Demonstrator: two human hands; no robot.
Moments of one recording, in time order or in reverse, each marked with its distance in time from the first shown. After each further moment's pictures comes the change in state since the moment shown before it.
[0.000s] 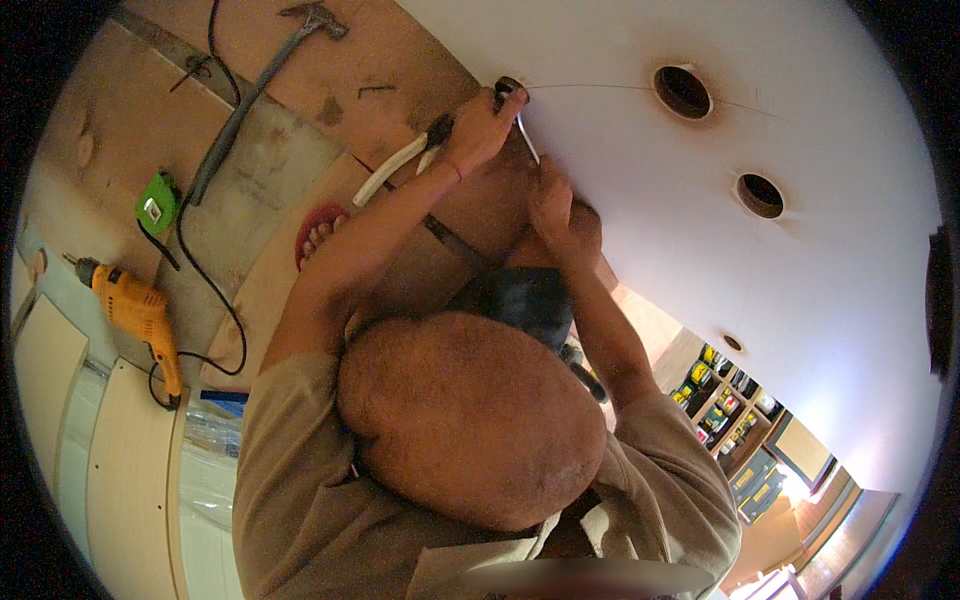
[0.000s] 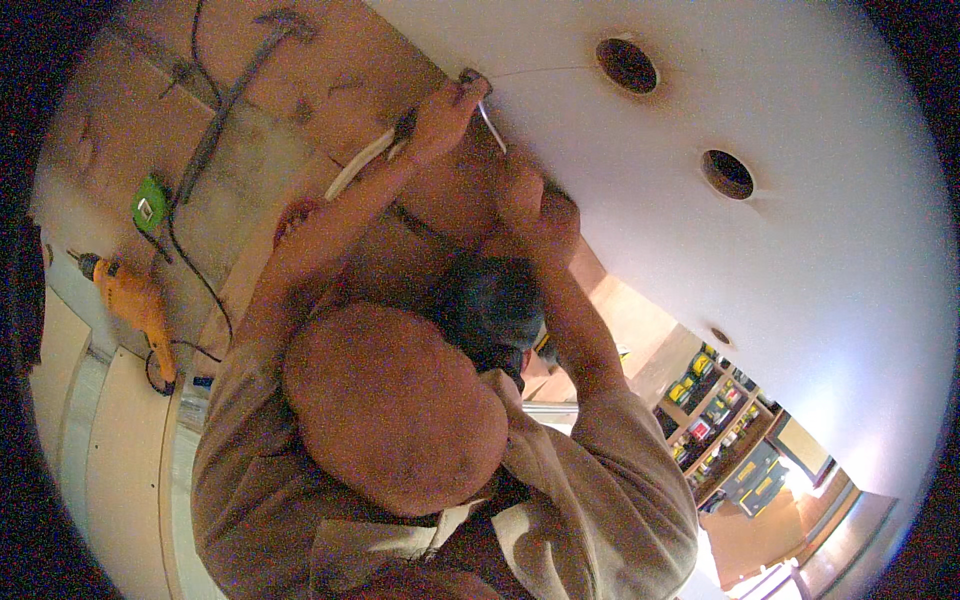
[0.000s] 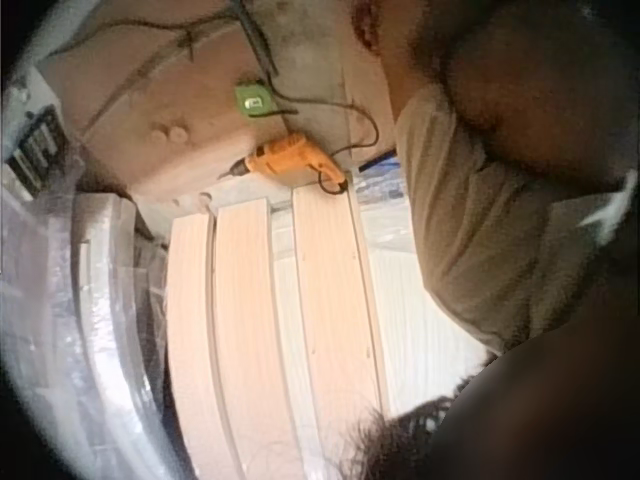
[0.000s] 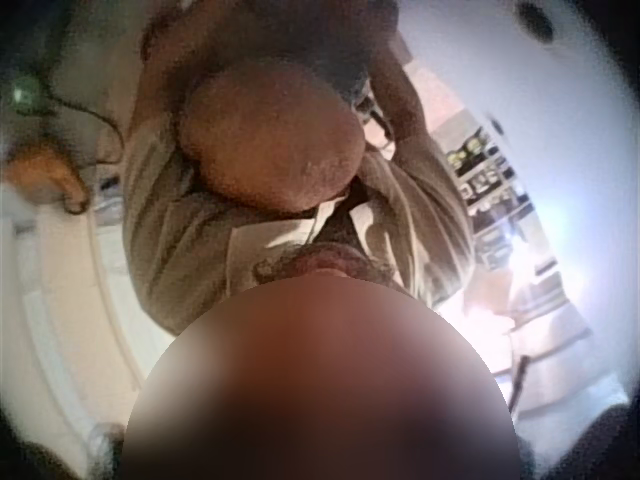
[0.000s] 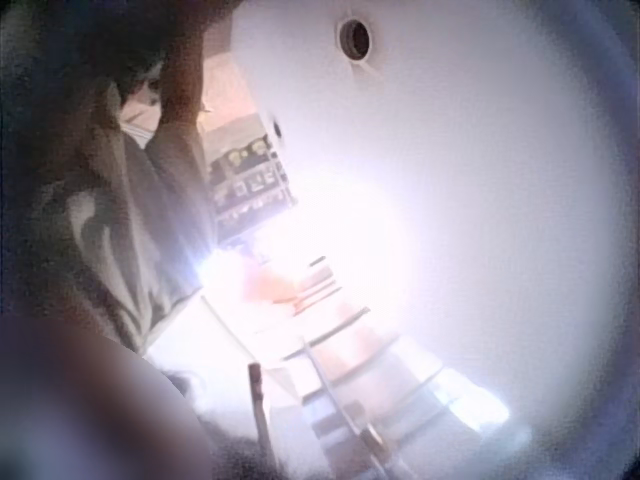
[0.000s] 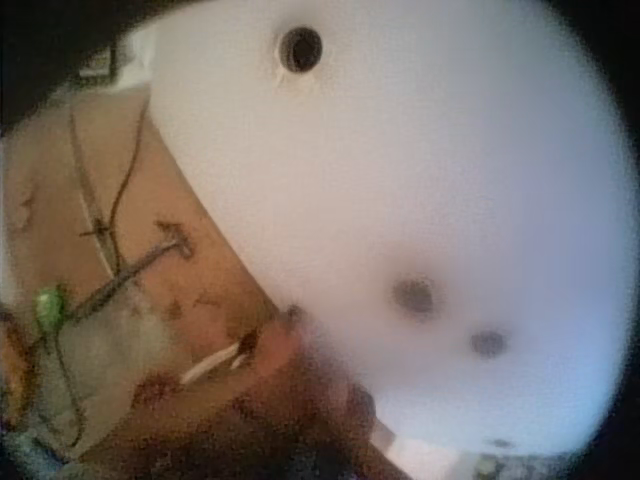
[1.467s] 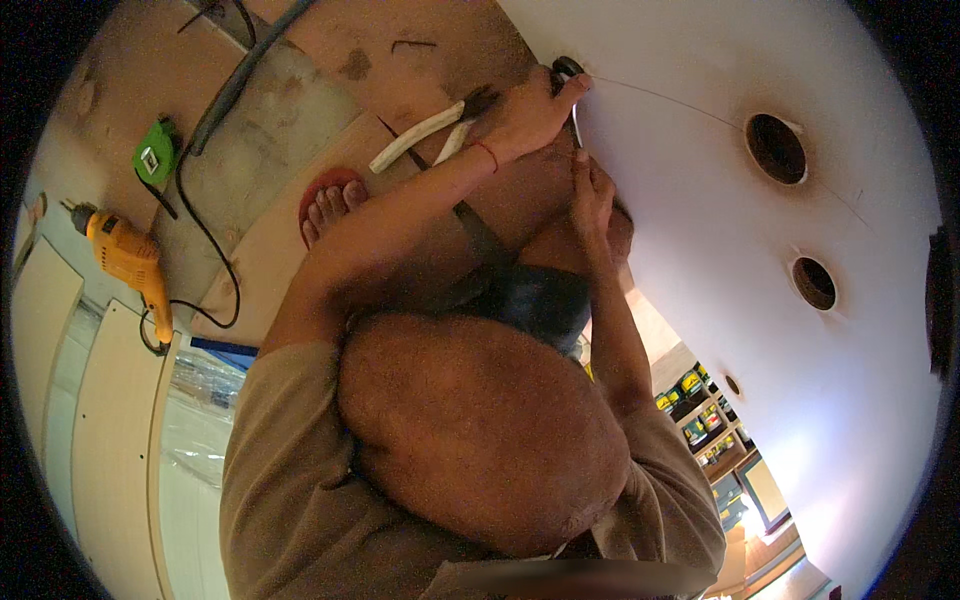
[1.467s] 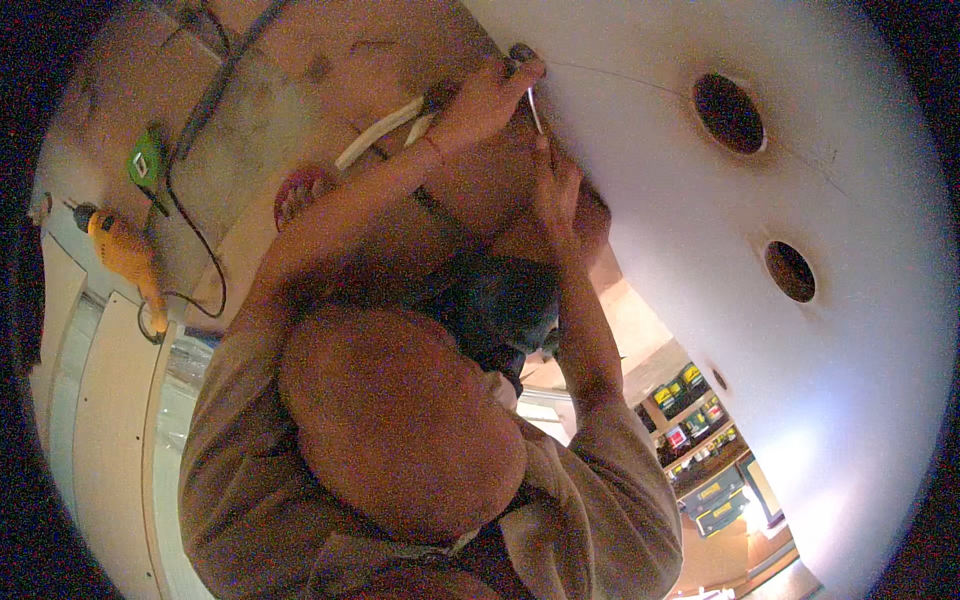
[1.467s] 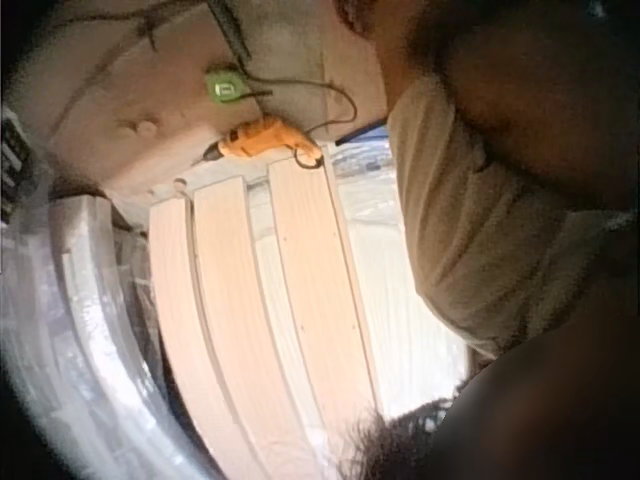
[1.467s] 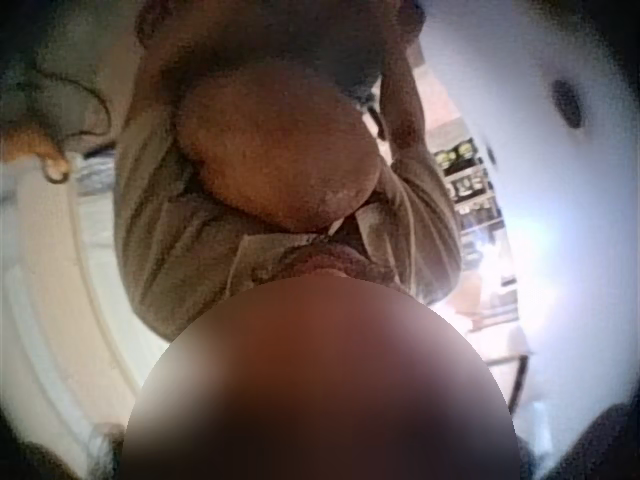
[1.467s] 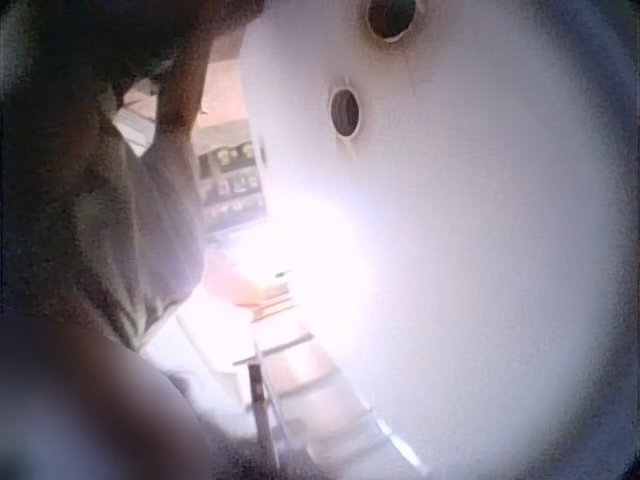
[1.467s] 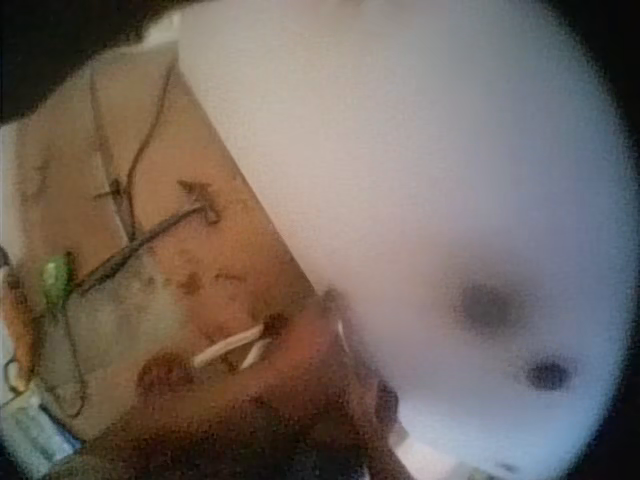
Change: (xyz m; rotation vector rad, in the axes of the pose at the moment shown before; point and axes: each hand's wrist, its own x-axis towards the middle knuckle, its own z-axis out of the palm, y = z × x) left_hand -0.009 0.019 0.020 -0.099 -0.004 -0.203; right_hand -0.002 -0.012 -0.049 0.397 -0.209 0.190
